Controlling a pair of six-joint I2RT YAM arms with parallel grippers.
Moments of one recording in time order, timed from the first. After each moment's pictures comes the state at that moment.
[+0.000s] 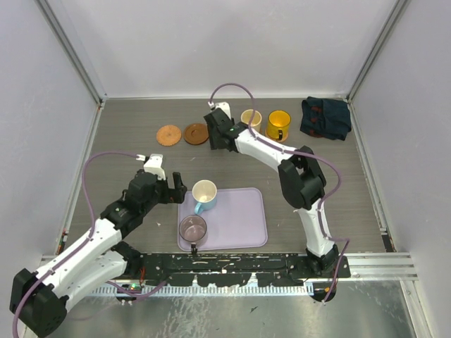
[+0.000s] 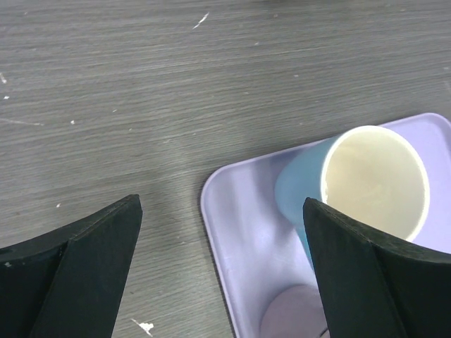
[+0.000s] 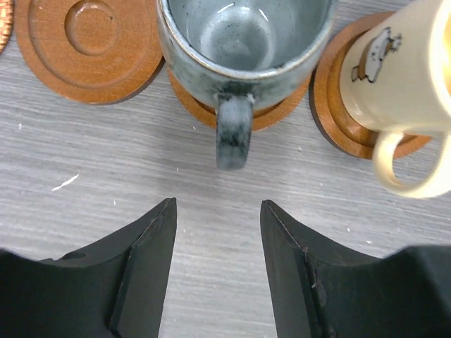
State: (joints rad) left arm -0.55 0.80 0.49 -0.23 -0.18 -0.37; right arm 0.70 2.15 1.79 -0.47 0.38 0.36
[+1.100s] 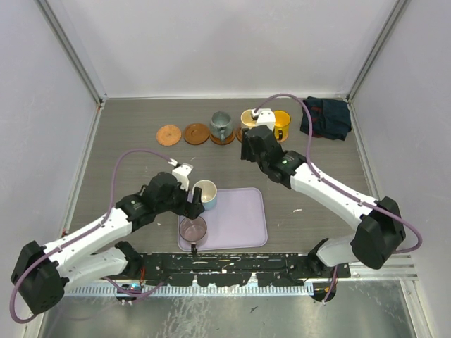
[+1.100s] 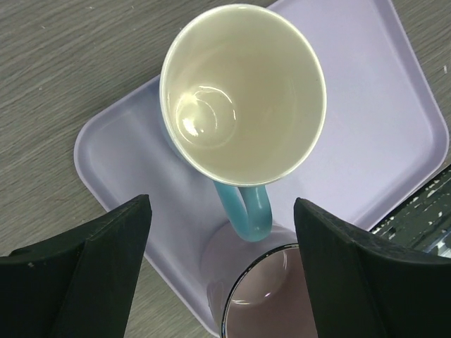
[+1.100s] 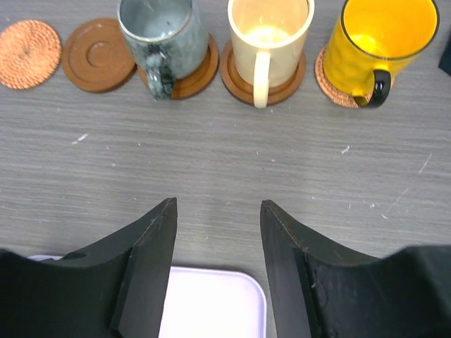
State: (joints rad) left arm -0.73 0.94 0.57 -0.31 0.07 -0.33; right arm 0.71 1.39 1.13 -0.28 0.47 0.38
